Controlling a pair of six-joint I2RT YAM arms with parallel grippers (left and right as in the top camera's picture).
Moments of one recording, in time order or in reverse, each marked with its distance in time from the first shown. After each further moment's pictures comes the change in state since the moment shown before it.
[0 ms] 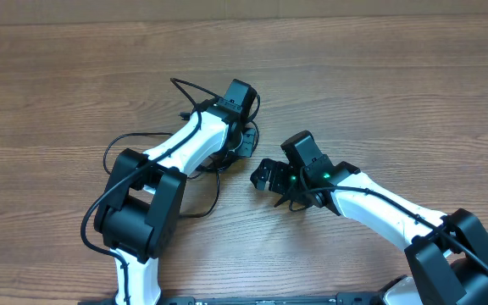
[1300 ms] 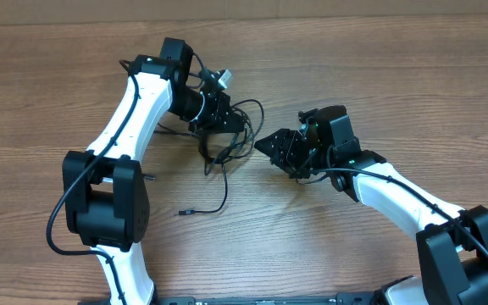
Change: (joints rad) left arm 0.276 0.001 0.295 -0.447 0.861 0.257; right arm -0.195 0.000 -0.001 0.316 -0.356 0.130
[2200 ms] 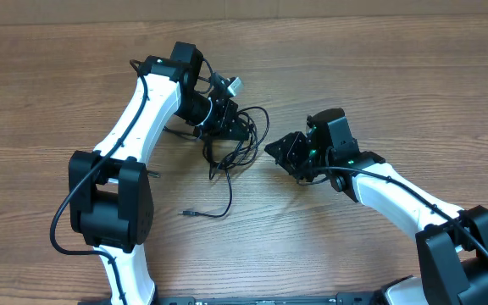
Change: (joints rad) left arm -0.035 0.000 0.000 -0.050 -0.046 0.069; right arm 0.005 0.000 0.000 -0.077 0.110 0.068
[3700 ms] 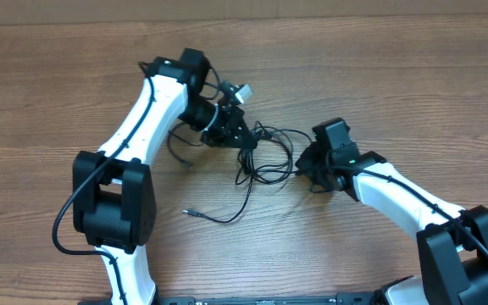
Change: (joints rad) left arm -0.007 0.000 0.000 -0.109 0.108 0.088; right arm -0.029 0.000 0.000 -0.266 0.400 -0.015
